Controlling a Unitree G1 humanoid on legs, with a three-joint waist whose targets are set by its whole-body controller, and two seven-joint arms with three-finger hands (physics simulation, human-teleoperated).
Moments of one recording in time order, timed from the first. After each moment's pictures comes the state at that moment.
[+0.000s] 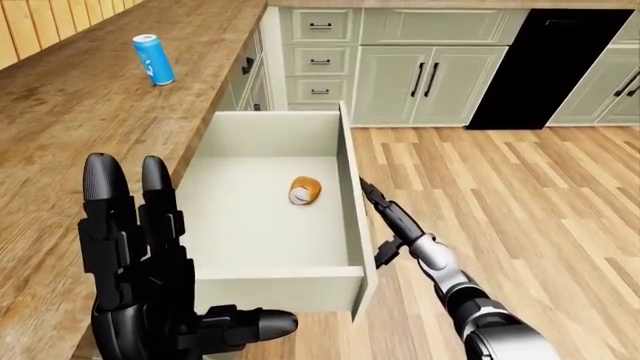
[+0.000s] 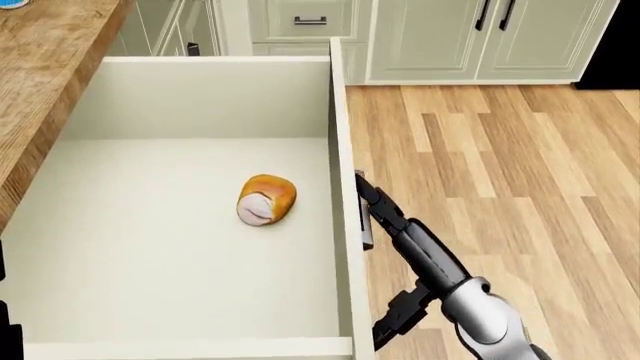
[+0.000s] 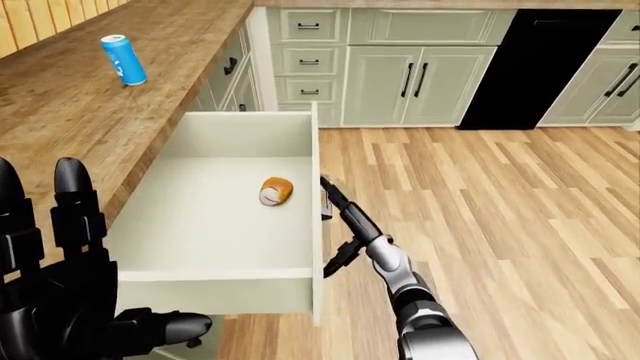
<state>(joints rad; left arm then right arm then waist) 0.35 -0.01 -0.03 -0.66 -0.02 -0.52 0.00 -0.67 -0.20 -0.03 1.28 -0.40 -0.77 0.21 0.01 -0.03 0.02</state>
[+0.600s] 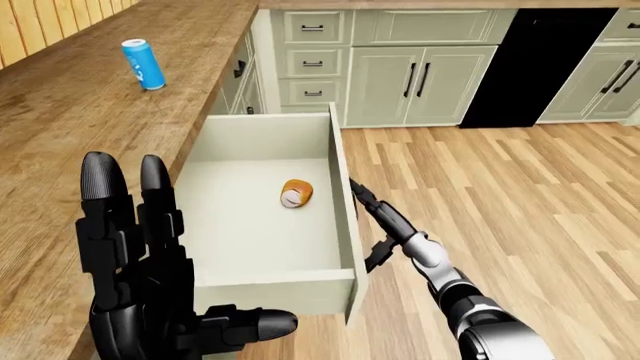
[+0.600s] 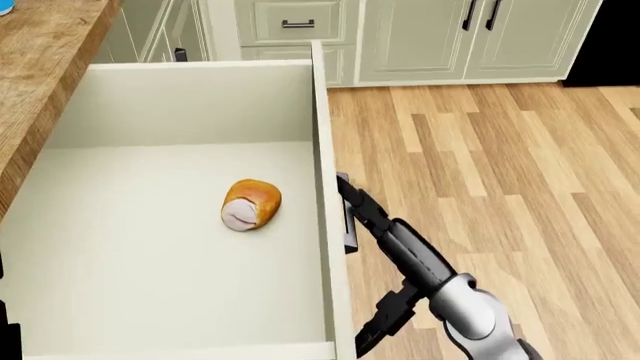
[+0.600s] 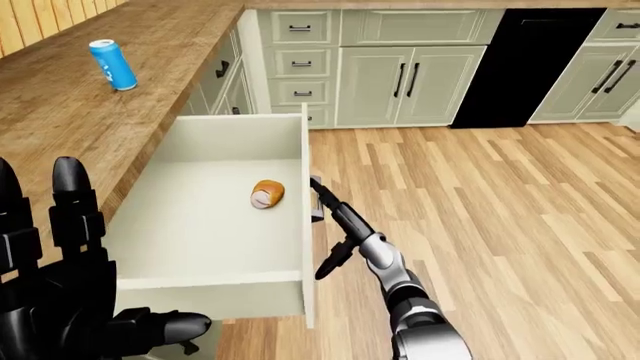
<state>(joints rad) 0.35 -0.01 -0.03 -0.67 -0.02 -0.51 0.00 -0.69 -0.17 -0.03 1.28 -0.41 -0.75 0.25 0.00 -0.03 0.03</state>
